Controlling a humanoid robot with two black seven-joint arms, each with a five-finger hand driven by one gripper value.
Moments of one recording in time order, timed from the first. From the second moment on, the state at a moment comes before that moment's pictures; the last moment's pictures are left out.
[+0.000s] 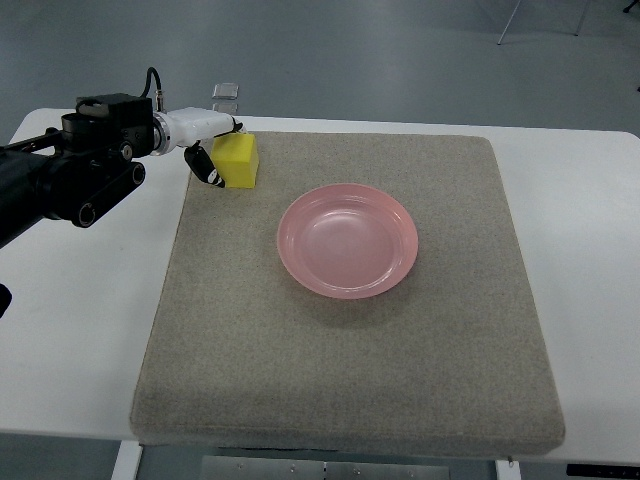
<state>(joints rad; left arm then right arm) -1.14 0.29 -0.27 -0.55 1.60 -0.19 -0.15 0.01 0.00 -0.10 0.15 -0.10 -0.02 0.02</state>
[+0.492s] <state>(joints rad) -1.18 0.41 -0.30 -0.70 1.59 -0.19 -0.15 0.01 0.00 -0.10 0.15 -0.10 -0.02 0.02</state>
